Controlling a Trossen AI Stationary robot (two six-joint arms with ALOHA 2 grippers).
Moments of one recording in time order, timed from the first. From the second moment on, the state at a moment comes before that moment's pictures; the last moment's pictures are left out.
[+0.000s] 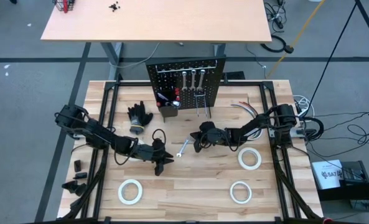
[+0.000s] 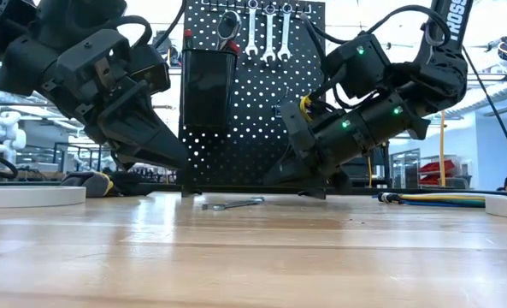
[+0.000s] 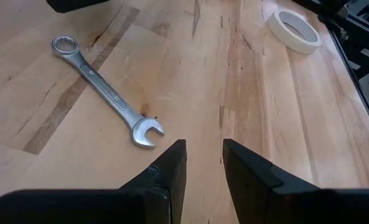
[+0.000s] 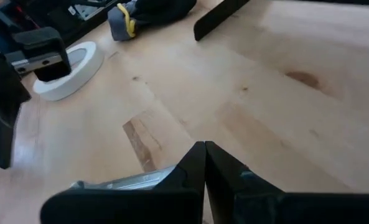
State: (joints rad) left arm -0.32 1.58 0.45 0.60 -0.19 -0.57; right arm 0.03 1.92 0.66 0.80 0.33 0.66
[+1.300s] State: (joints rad) left arm -0.32 1.58 0.45 0.58 -0.16 -0.60; right arm 0.09 2.10 0.71 1.06 0.39 0.45
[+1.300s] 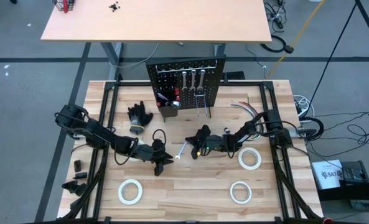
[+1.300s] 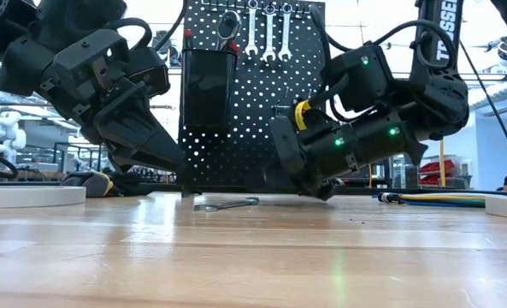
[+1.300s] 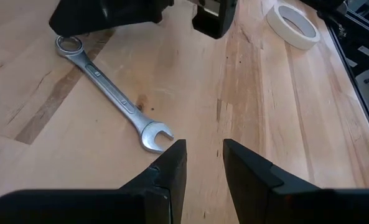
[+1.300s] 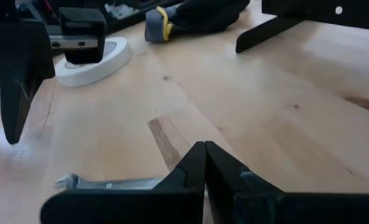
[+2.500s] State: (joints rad) left arm -0.25 1.58 0.45 0.52 -0.15 -0.94; right arm 0.09 2.09 0.71 0.94 0.40 0.53
